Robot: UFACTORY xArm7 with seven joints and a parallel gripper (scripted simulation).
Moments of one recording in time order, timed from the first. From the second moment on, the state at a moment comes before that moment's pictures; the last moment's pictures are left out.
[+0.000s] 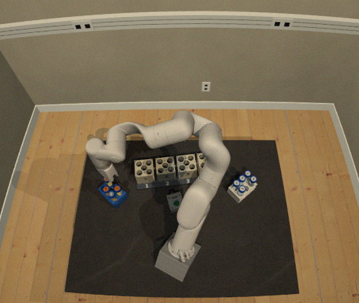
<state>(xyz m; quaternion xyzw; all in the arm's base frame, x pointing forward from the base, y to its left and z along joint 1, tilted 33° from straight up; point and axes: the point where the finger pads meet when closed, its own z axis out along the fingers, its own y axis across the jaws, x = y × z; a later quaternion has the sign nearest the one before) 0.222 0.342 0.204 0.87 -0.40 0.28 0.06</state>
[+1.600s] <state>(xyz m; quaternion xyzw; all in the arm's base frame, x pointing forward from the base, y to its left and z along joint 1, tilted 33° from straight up) 0.261 0.386 0.221 0.93 -0.21 0.27 0.10</state>
